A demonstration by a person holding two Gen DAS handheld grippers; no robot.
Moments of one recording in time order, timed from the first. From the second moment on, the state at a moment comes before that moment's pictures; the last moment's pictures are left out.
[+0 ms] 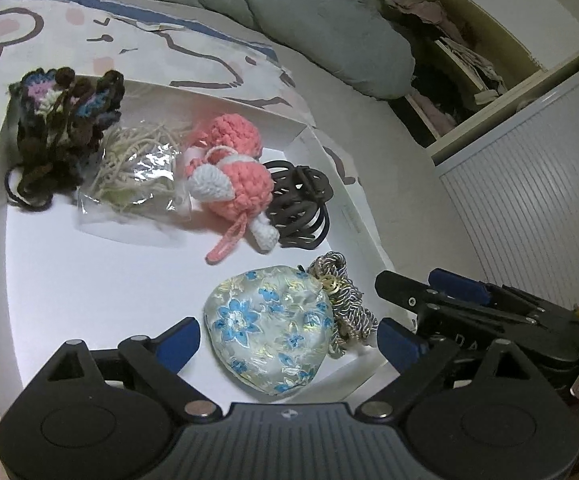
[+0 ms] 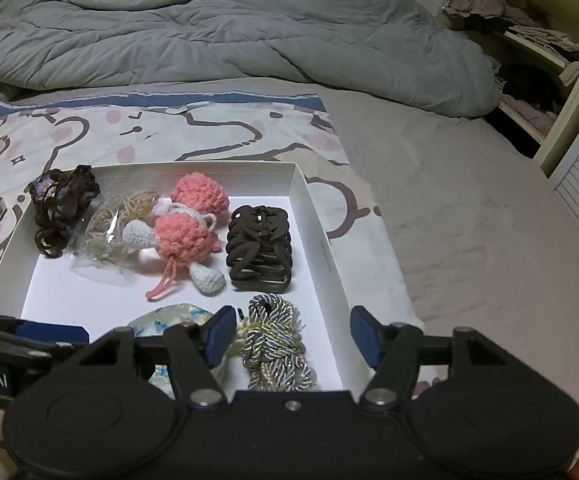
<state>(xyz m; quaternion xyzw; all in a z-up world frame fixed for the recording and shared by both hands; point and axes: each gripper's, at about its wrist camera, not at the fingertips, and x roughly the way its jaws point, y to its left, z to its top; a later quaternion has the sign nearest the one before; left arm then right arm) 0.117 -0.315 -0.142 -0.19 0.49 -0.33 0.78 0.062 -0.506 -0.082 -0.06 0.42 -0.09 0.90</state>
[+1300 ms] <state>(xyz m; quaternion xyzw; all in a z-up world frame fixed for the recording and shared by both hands) 0.088 -0.253 -0.066 -0.07 0.42 -0.28 0.86 0.012 -0.488 -0.026 0.01 0.36 -0.09 0.93</state>
